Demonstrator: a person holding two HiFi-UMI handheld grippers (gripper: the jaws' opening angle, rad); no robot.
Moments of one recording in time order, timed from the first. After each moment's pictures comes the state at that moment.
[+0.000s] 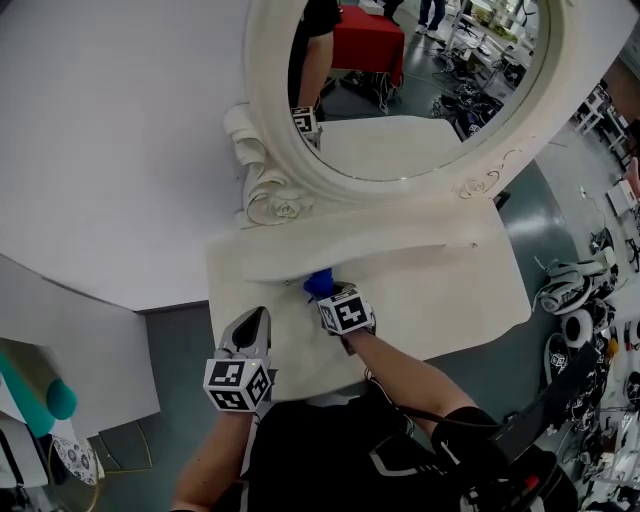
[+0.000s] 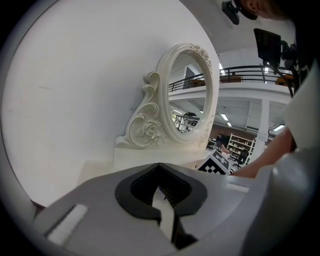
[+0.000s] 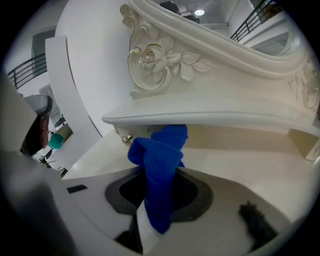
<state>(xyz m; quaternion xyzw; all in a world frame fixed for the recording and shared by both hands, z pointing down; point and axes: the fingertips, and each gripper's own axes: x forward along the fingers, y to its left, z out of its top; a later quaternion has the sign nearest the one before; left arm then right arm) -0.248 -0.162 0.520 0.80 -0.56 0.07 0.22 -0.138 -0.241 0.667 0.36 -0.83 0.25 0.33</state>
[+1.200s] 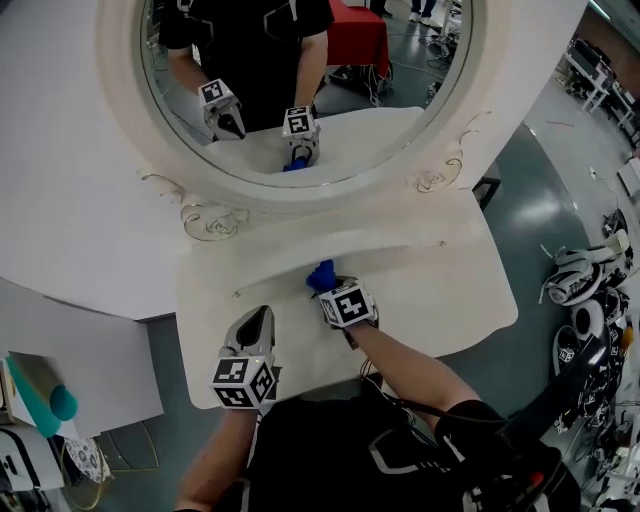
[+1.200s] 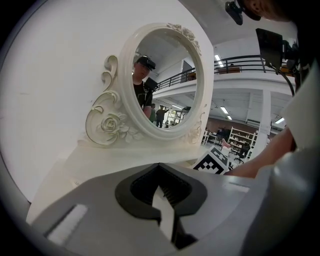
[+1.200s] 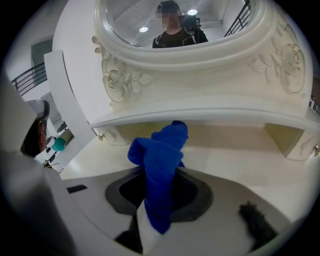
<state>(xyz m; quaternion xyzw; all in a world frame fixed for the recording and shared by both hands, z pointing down) -0.107 -0.194 0.515 0.80 -0.56 0.10 0.21 -0.008 -0.276 0.663 0.36 -0.84 0.27 0.31</state>
